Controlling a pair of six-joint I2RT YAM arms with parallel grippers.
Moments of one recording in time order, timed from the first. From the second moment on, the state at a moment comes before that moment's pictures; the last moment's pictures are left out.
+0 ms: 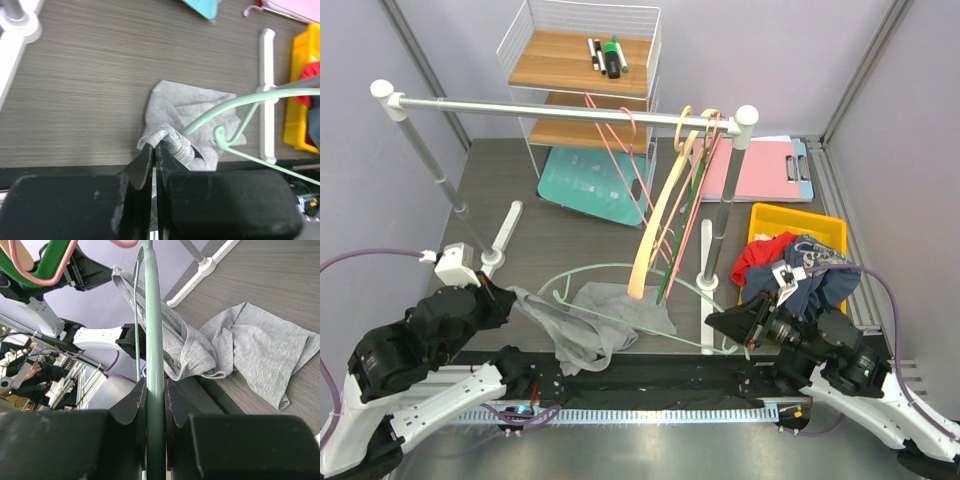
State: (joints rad) left arm -0.88 0.44 1.12 -1.30 -0.53 -0.79; right arm 0.96 0.01 0.42 -0.39 -0.12 0.81
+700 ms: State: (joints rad) left arm -0.88 0.42 1.06 -1.33 -0.55 -0.85; right arm 0.96 0.36 0.45 -0.17 -0.15 0.77
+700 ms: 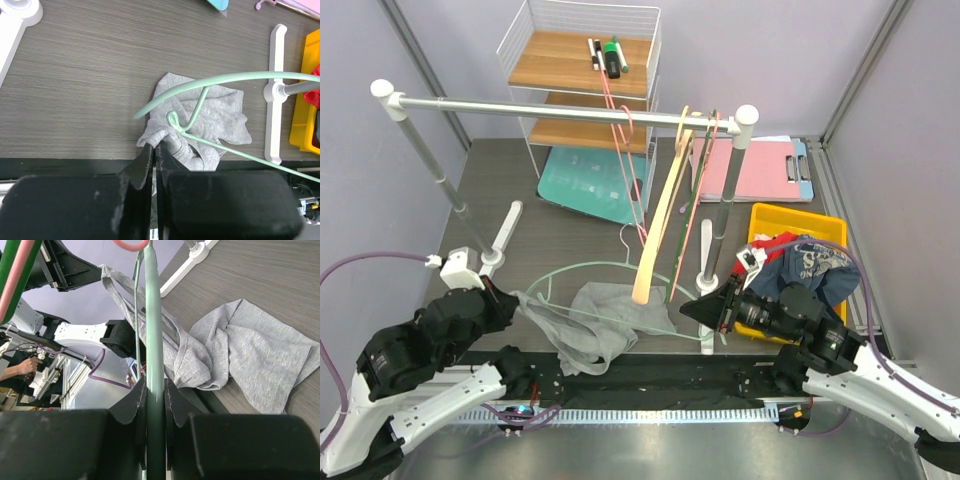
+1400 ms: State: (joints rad) left arm -0.88 0.39 1.06 -1.33 -0.55 -0.86; right arm 0.96 0.56 0.60 -0.12 -0.23 0.65
